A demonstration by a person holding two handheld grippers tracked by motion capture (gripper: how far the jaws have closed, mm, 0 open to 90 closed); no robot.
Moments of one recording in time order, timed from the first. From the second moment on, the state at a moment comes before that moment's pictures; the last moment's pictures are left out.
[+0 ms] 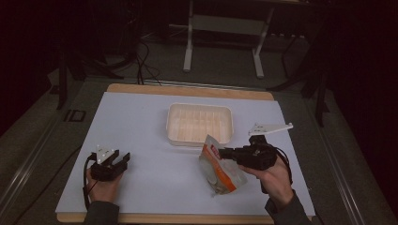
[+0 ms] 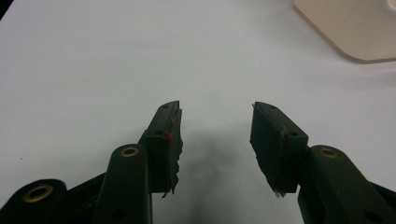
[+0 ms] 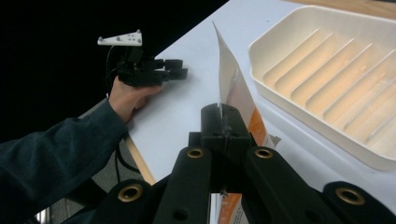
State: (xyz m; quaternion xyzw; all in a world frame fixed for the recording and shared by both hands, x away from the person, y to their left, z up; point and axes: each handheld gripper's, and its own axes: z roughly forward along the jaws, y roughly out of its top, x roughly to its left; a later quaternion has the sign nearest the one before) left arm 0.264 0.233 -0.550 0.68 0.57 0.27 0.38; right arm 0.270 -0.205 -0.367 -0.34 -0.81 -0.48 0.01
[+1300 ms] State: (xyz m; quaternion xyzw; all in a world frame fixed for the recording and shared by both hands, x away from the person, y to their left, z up) left arm 0.264 0.234 -0.550 0.67 0.57 0.28 0.38; right arm 0.287 -0.220 -0.336 -0.37 -0.78 -0.51 -0.03
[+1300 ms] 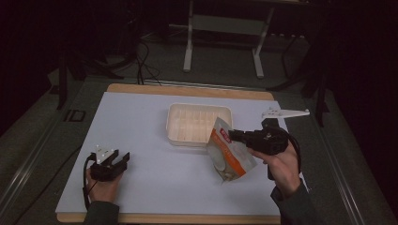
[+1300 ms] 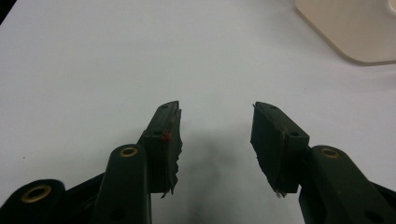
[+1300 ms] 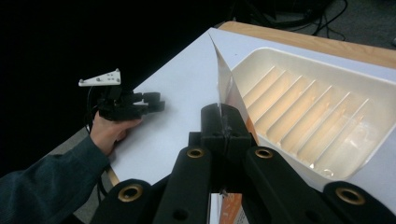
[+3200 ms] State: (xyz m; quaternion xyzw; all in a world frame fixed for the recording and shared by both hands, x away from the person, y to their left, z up) left arm 0.264 0.234 -0.550 0.67 0.57 0.28 0.38; right arm 0.333 -0.234 -0.317 -0.46 -0.69 -0.55 -0.08
